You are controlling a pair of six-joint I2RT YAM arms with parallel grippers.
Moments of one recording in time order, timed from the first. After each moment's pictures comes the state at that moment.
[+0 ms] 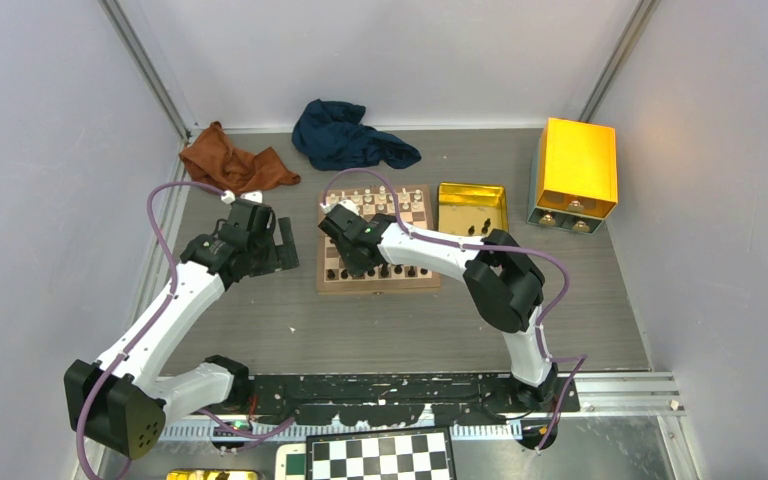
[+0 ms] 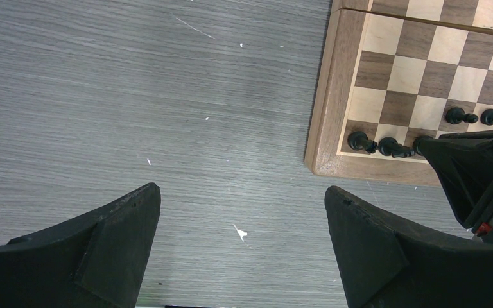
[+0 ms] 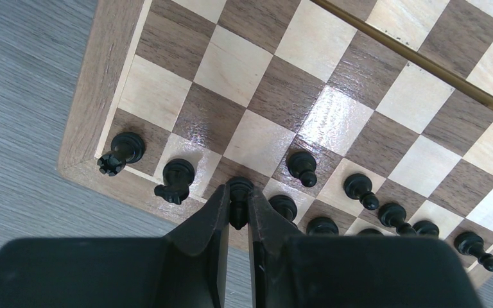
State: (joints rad) left arm -0.36 1.08 0.93 -0.80 -0.22 -0.50; right arm 0.96 2.00 1.53 -0.61 0.24 0.39
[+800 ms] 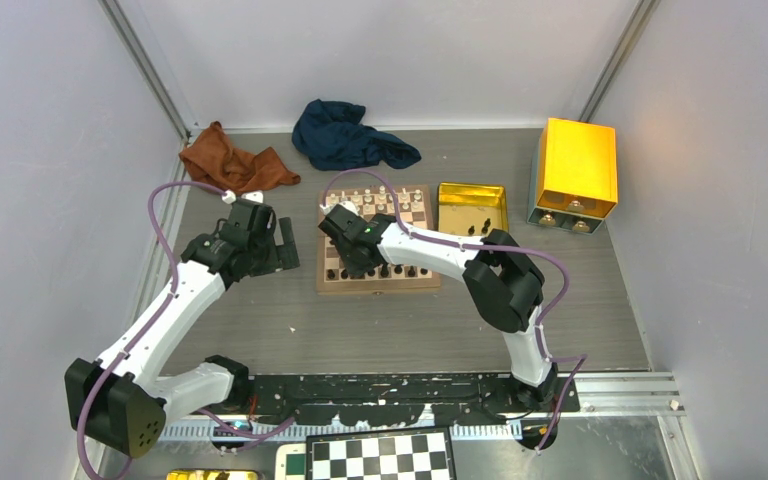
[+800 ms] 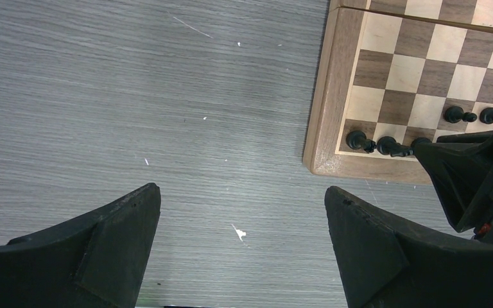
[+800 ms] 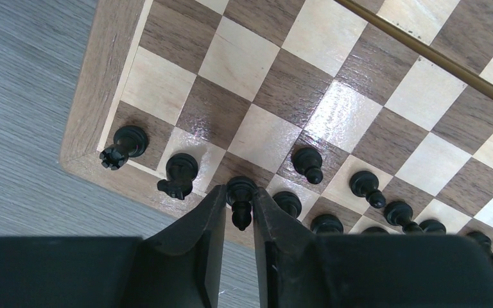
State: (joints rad) left arm -0.36 1.09 0.93 -0.80 -0.22 -0.50; right arm 0.96 2.00 1.54 -0.62 0.22 0.39
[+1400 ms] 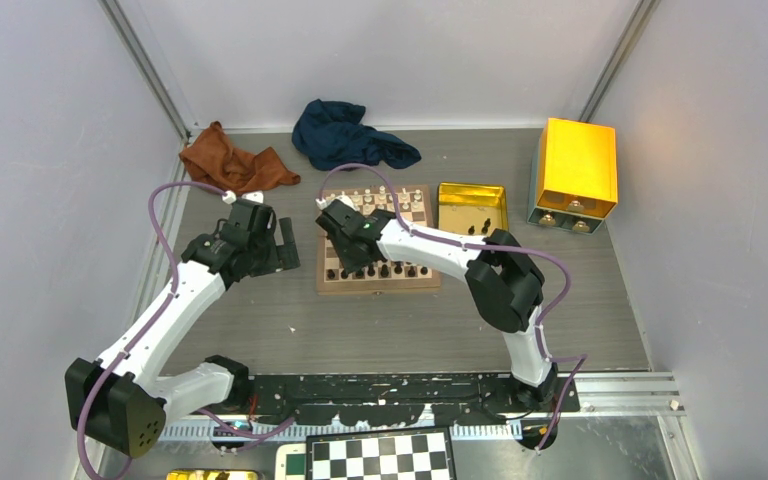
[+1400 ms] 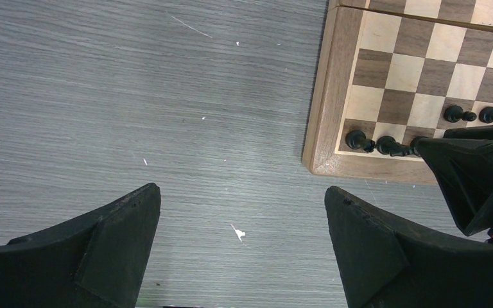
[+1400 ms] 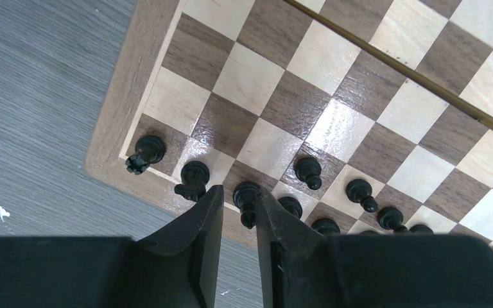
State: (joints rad) left arm -0.36 1.09 0.93 -0.80 -0.21 -0.50; right arm 0.96 2.00 1.58 -0.63 0.22 0.38
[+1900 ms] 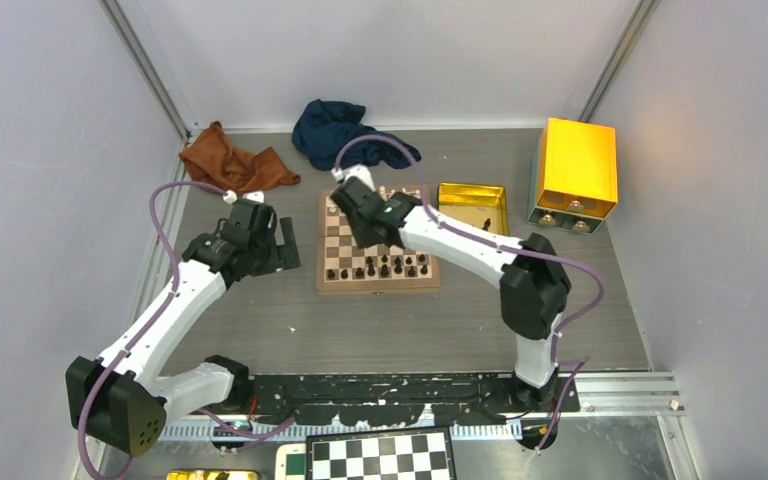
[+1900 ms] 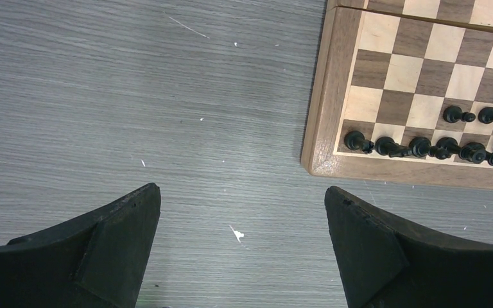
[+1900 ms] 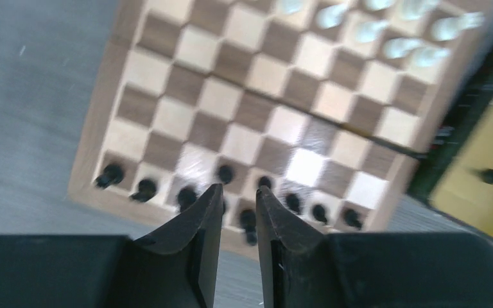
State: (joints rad) left arm -0.36 1.09 0.93 -0.79 -0.21 -0.50; right arm 0.92 1.89 1.61 -0.67 0.35 0.36
